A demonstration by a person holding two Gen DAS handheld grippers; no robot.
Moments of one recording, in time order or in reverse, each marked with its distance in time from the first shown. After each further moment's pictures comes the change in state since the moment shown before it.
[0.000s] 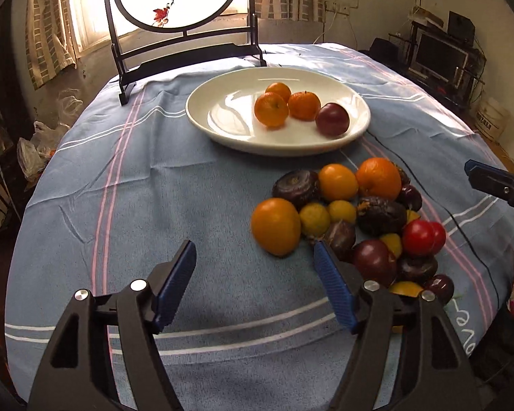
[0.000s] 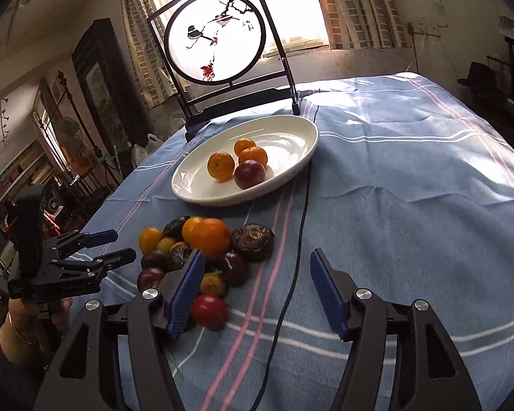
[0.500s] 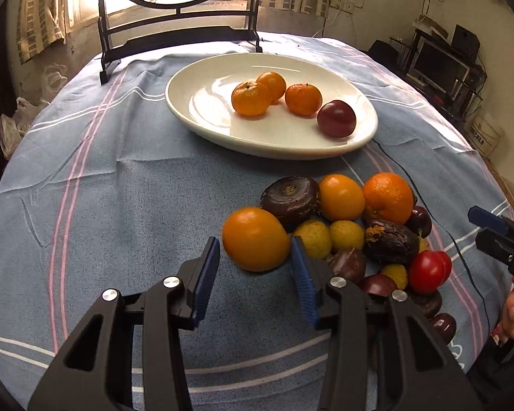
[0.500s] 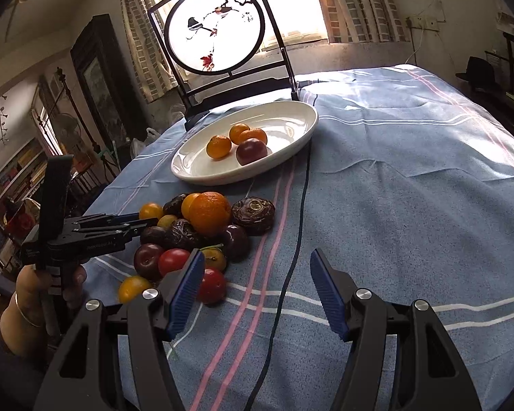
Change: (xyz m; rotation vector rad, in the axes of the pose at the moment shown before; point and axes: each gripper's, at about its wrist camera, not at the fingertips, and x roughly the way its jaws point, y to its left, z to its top) left arm 0.036 0.008 0.019 -0.093 0.049 -0.109; right arm 0.006 0.003 -0.019 -0.008 0.019 -0.006
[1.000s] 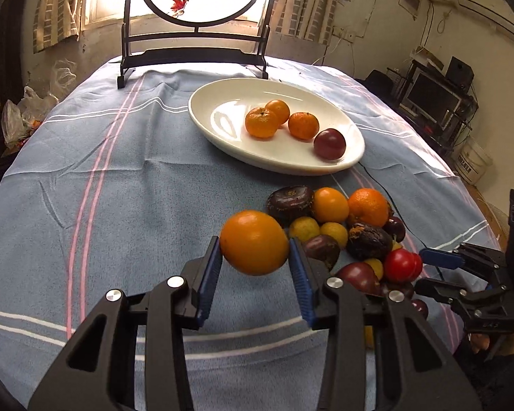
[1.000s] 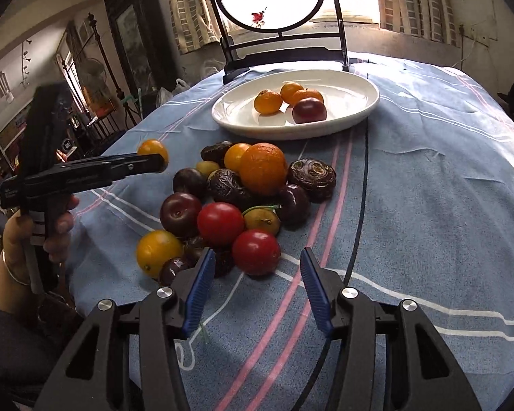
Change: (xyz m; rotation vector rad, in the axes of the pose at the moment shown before) left arm -0.045 0.012 -0.020 -0.060 -0.104 -0.051; right arm 0.025 0.040 -0.012 -0.173 0.158 0.058
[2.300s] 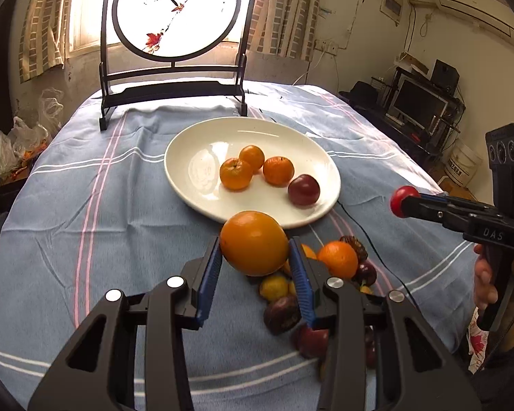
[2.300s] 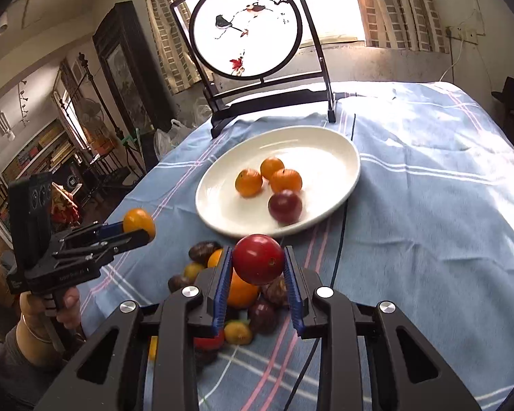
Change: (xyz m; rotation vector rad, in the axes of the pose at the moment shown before) left arm -0.002 -0.024 0.058 0.056 -0.059 -0.029; right arm -0.026 -0.045 0.097 0.093 -0.117 0.033
